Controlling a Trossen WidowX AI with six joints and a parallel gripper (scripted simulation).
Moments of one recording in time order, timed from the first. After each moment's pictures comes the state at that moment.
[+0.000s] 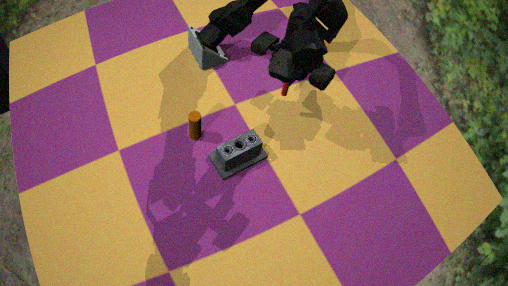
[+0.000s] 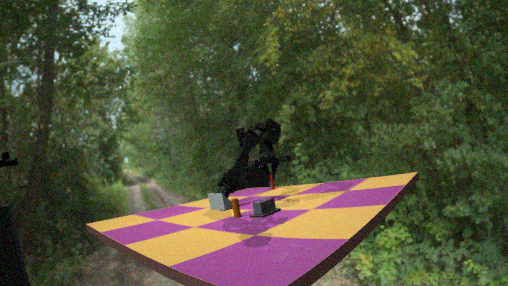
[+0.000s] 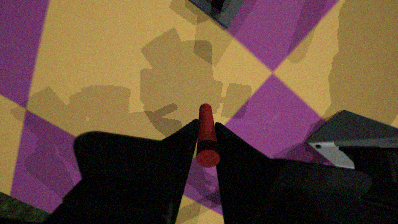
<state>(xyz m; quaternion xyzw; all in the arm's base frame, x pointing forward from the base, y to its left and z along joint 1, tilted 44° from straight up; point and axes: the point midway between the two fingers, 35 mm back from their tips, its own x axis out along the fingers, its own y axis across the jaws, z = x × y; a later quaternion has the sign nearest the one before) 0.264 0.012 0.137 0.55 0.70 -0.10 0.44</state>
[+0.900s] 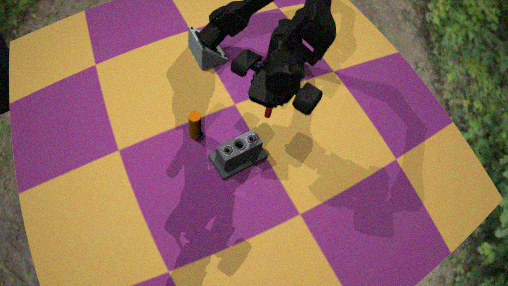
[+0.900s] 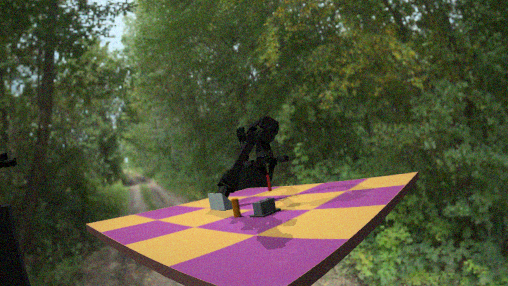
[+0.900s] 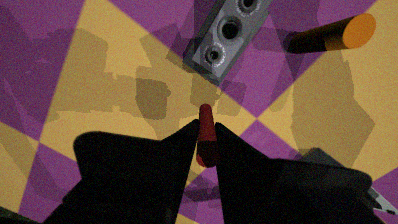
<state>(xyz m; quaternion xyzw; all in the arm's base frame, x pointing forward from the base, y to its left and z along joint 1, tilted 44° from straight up) 0.310 -0.039 0.094 0.55 0.70 -0.10 0.45</state>
